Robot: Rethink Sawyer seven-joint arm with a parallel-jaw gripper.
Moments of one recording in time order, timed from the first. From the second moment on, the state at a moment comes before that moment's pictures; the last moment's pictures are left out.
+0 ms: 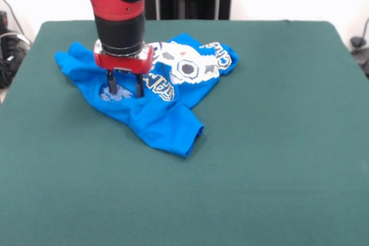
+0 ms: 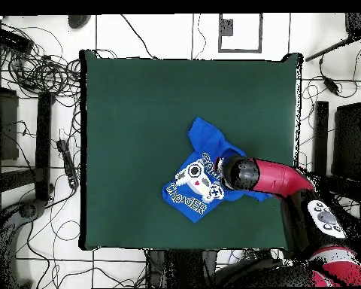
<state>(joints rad) -0.52 -0.43 0.12 1.59 -0.37 0.46 1.79</state>
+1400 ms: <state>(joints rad) -0.50 -0.37 0.10 1.42 -0.32 0.62 1.79</state>
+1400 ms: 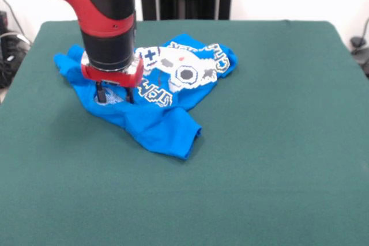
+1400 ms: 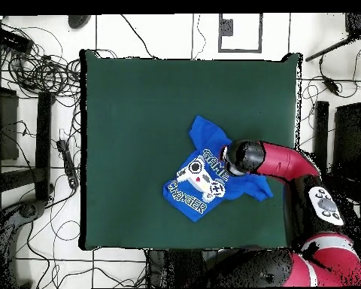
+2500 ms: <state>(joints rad) -0.56 -0.35 0.14 1.34 -0.32 0.69 1.79</state>
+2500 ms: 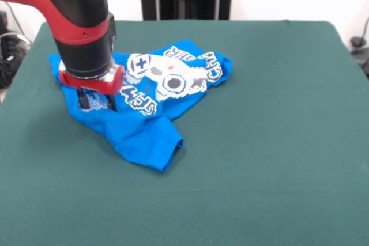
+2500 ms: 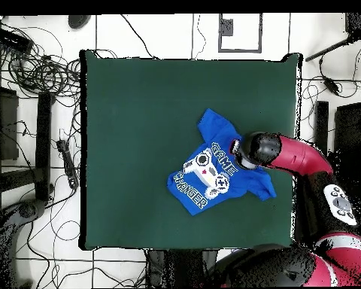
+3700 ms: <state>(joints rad) -0.66 -0.38 0.18 1.32 -0.35 0.79 1.79</state>
